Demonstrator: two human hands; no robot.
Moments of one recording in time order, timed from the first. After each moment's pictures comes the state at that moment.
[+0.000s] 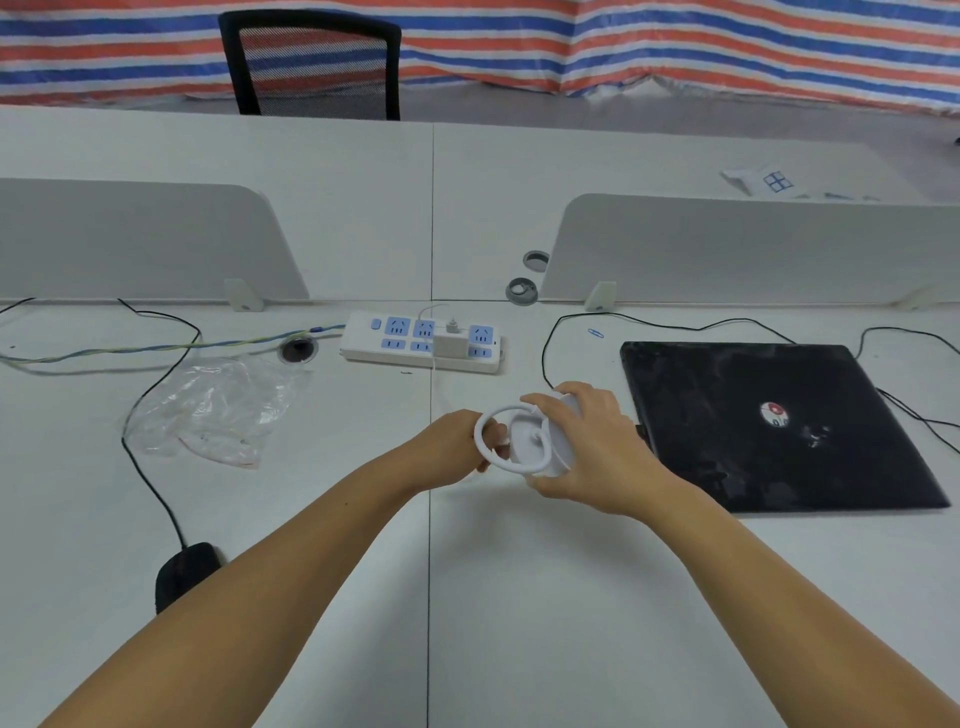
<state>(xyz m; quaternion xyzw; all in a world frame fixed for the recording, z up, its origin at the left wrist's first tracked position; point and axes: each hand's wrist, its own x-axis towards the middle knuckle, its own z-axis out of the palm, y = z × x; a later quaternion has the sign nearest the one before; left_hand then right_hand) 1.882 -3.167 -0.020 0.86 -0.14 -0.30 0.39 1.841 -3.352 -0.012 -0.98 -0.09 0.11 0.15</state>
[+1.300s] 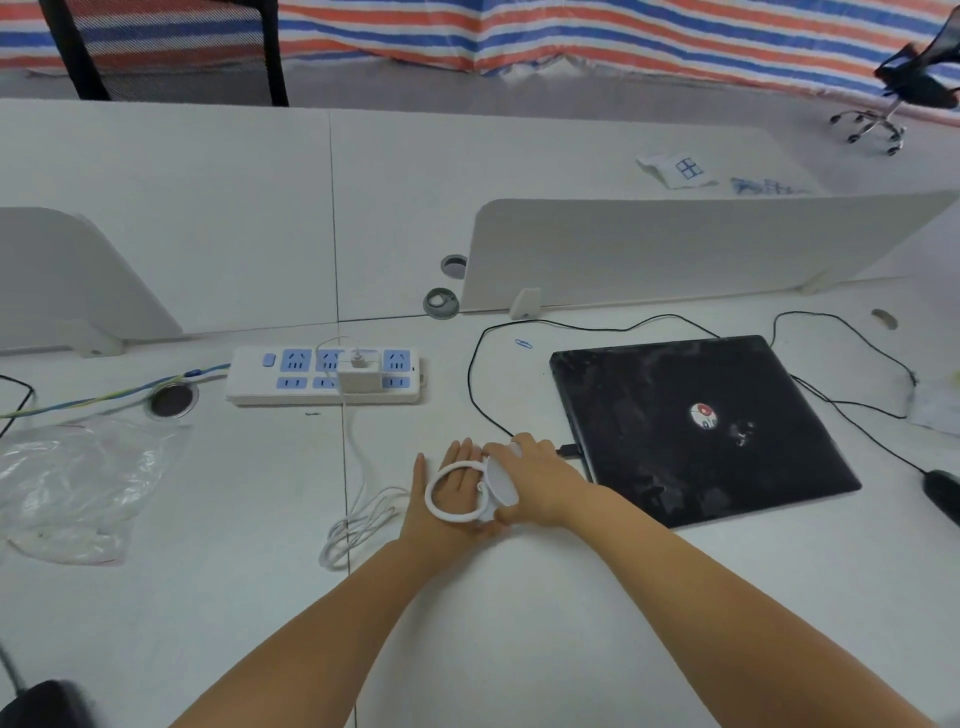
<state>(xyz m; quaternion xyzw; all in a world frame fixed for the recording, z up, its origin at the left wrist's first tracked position) 1.894 -3.246 -0.153 0.94 -0.30 -0.17 0.02 1.891 -3.393 -0.092 -0.95 -0.01 0.29 0.12</state>
